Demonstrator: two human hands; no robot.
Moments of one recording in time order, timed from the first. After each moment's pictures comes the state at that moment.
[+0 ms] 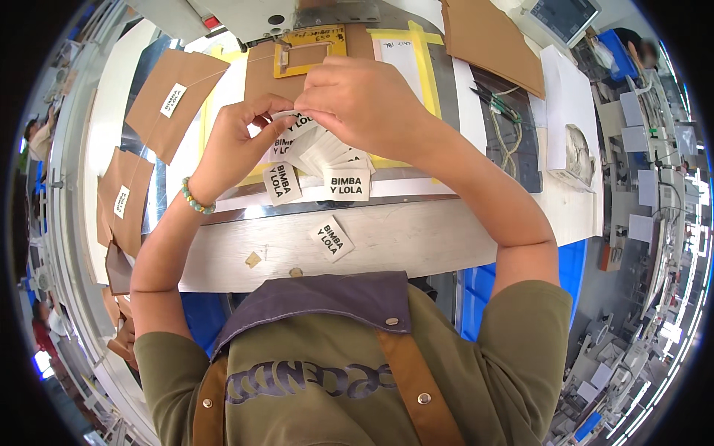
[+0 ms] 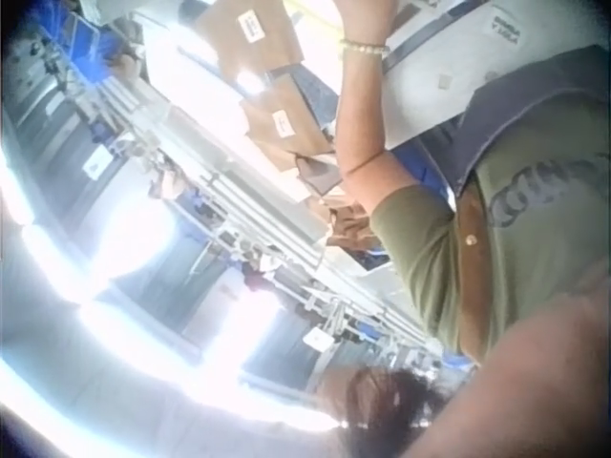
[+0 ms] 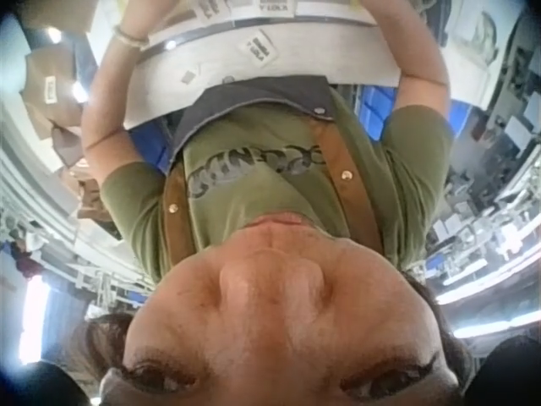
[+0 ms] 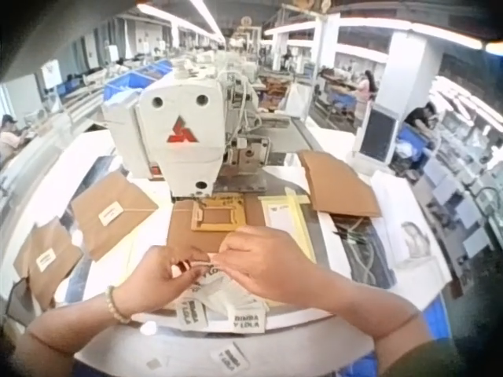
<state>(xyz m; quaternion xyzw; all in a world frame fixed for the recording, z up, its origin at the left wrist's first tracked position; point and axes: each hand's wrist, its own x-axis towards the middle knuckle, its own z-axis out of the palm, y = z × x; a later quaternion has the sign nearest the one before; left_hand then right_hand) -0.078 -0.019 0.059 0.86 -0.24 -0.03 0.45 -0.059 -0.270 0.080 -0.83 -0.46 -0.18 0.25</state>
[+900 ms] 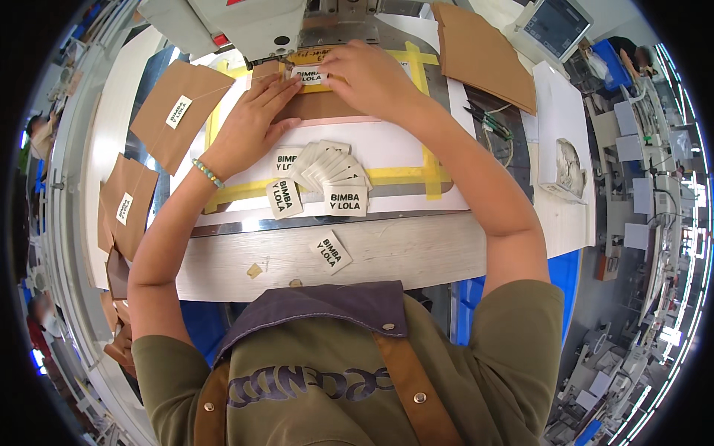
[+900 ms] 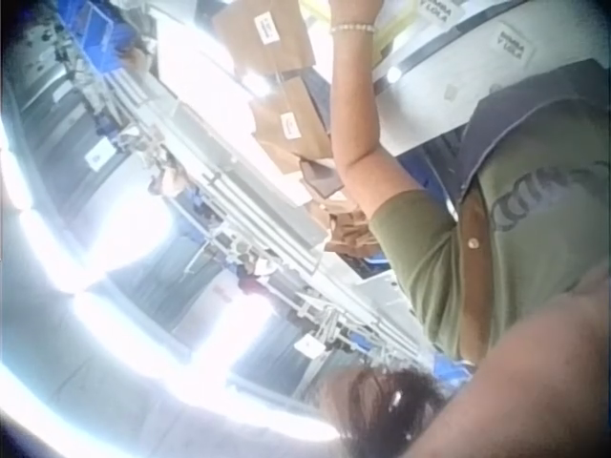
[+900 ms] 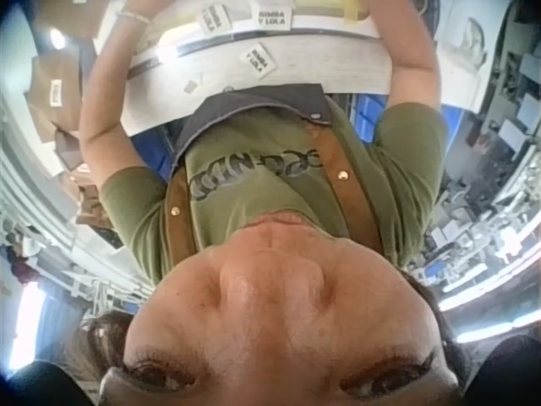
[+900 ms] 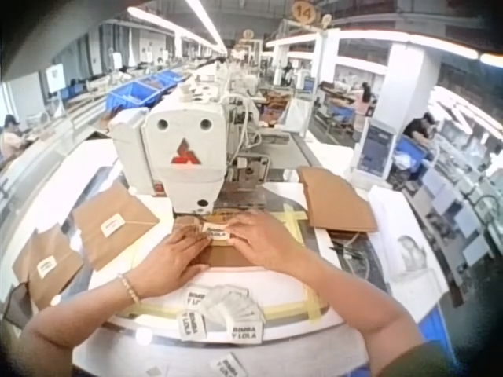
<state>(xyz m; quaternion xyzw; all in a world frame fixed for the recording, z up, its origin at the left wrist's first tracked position) -0.023 -0.006 0.019 0.91 -0.37 0.12 0.16 0.027 -0.287 0.035 -0.87 -0.41 -0.17 0.21</state>
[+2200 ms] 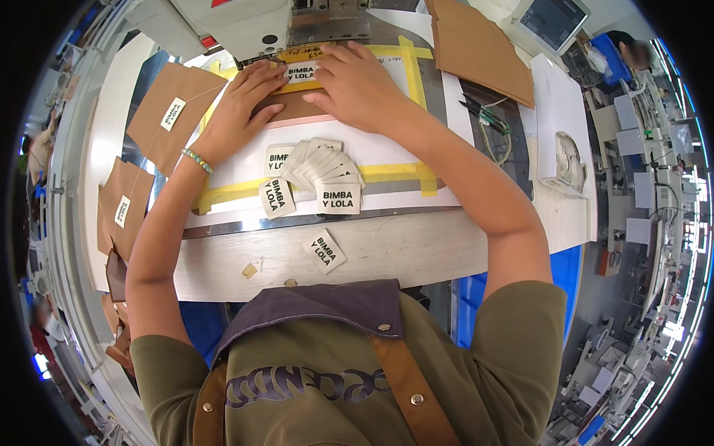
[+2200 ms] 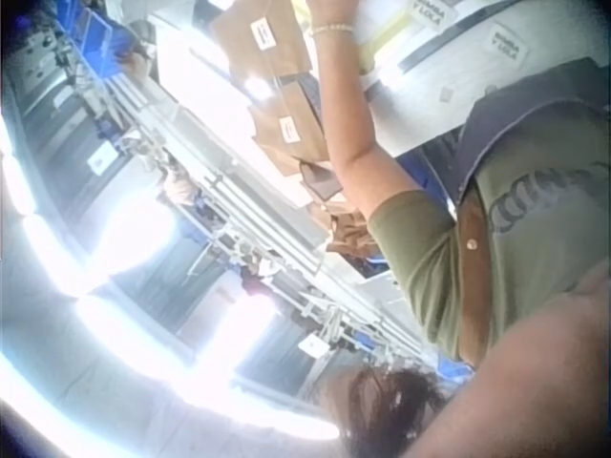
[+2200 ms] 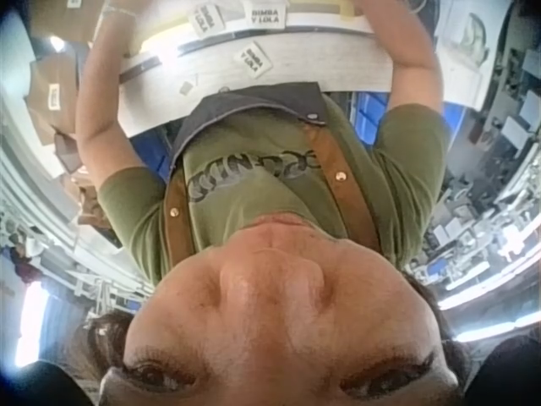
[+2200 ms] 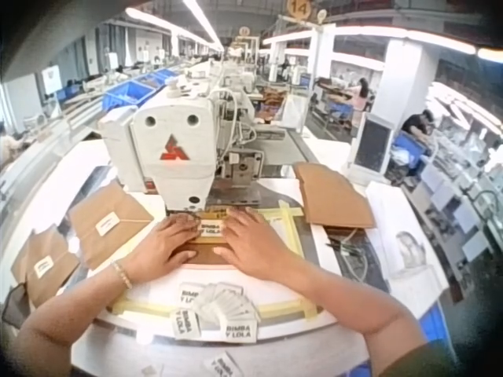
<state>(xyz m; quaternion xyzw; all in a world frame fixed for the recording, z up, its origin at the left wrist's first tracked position) 0.001 0.007 0.016 0.89 -0.38 0.14 0.19 0.006 -0.283 0.022 -0.89 -0.40 -0.21 0.02</state>
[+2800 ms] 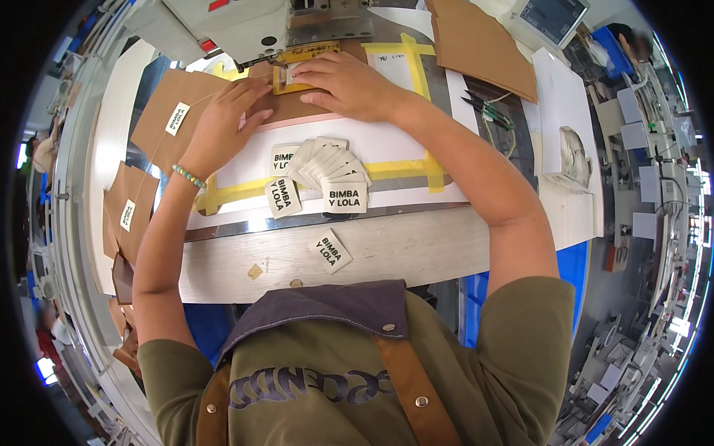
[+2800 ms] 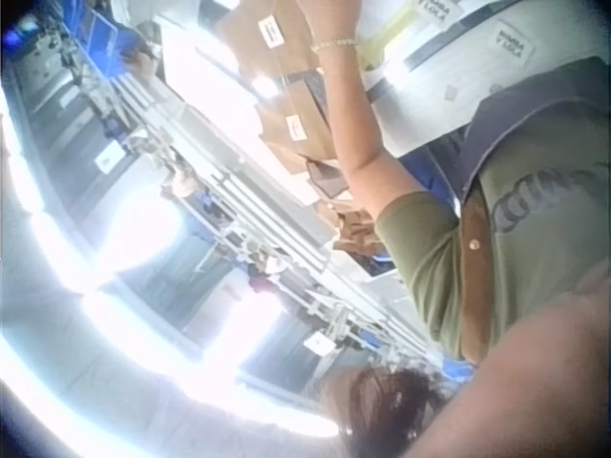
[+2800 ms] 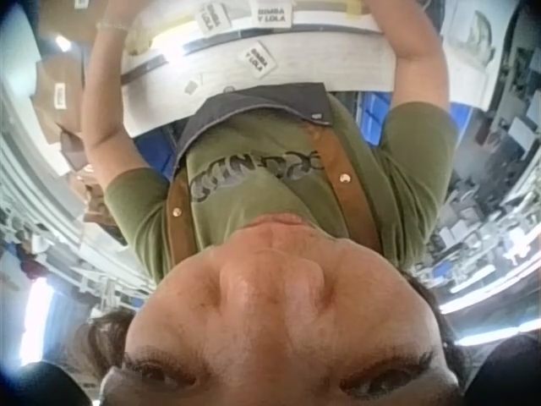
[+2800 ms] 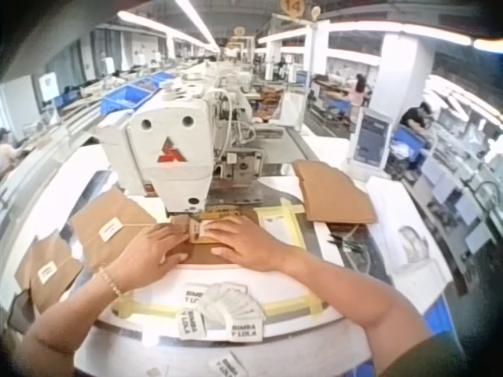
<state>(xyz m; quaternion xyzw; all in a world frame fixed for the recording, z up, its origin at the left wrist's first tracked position) -0.021 0.015 0.047 0.91 -0.34 0.12 0.18 0.032 -0.275 0.006 -0.85 -0.46 -0.09 0.24</state>
